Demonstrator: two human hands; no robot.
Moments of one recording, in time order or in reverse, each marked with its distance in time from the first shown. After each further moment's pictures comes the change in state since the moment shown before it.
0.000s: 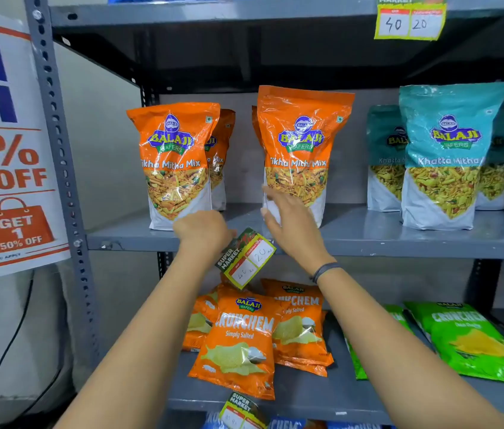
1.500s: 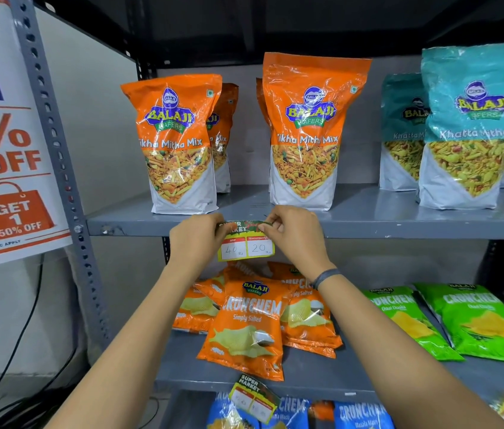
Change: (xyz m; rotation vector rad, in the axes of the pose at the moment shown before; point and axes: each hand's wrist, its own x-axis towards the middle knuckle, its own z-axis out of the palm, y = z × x) left_hand -0.010 -0.038 0.051 -0.269 0.199 0.250; right_hand -0.027 -0.005 0.024 0.033 -0.057 0.155
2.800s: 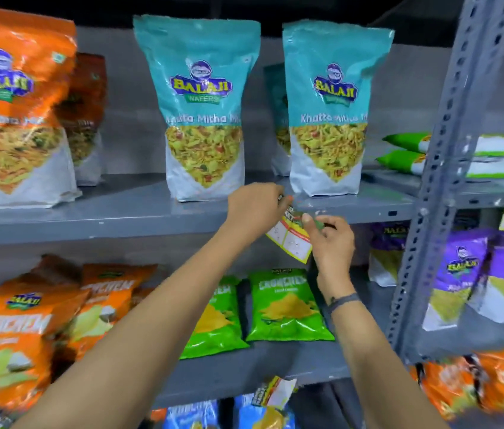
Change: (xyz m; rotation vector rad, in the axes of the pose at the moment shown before) left_hand 0.036 0.524 0.128 -0.209 -0.155 0.316; right_hand -0.082 0.391 -0.270 0.537 0.595 0.584
